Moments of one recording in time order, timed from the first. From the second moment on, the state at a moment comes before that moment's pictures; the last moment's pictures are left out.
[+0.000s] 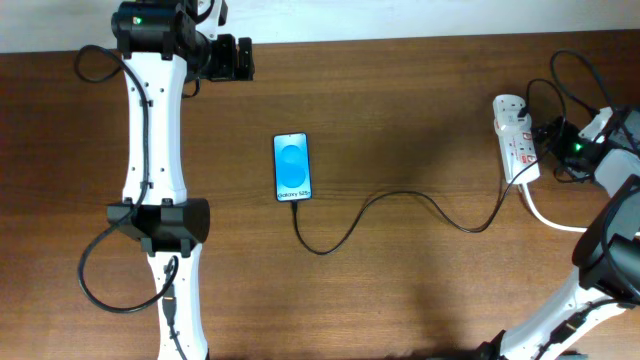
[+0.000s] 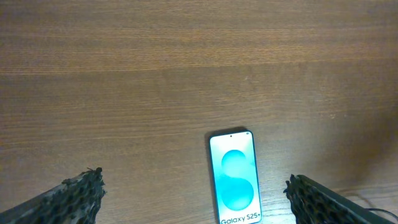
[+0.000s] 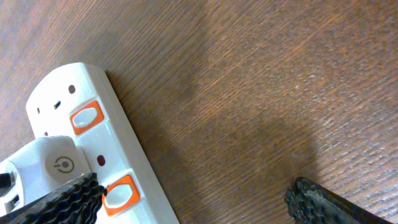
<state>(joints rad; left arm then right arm) -0.09 2.45 2.93 -1.58 0.17 -0.07 -0.58 2.10 1.35 -0.24 -0.35 0.25</state>
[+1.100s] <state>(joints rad) -0.09 2.45 2.93 -1.58 0.17 -0.07 -0.54 2.10 1.39 -0.36 -0.25 0.18</state>
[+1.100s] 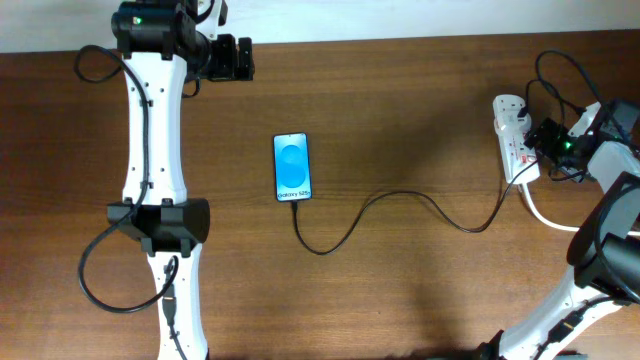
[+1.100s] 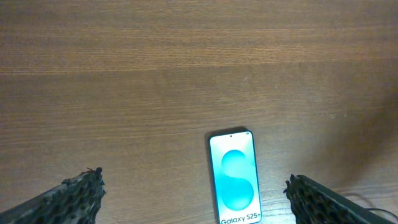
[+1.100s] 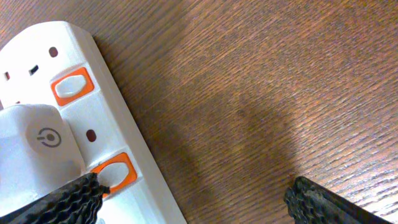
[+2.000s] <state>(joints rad) -0.09 2.45 2.93 -1.58 0.17 -0.07 -0.53 2.11 1.38 -0.29 -0.19 0.18</state>
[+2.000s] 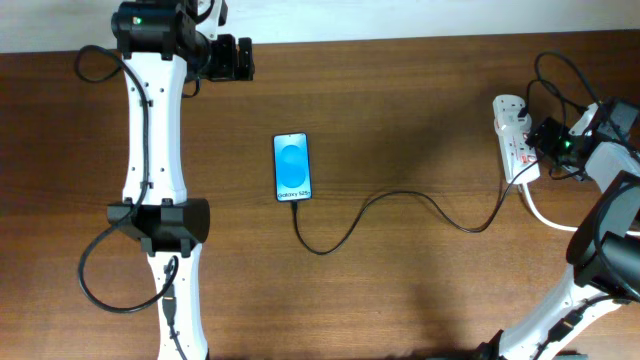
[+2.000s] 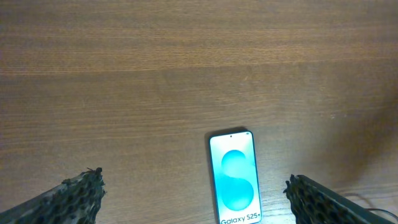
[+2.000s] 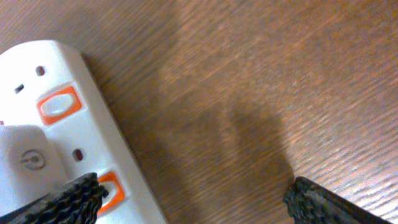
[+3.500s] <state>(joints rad) -0.09 2.45 2.93 -1.58 0.17 -0.07 -0.51 2.10 1.41 -0.40 -0.18 0.19</state>
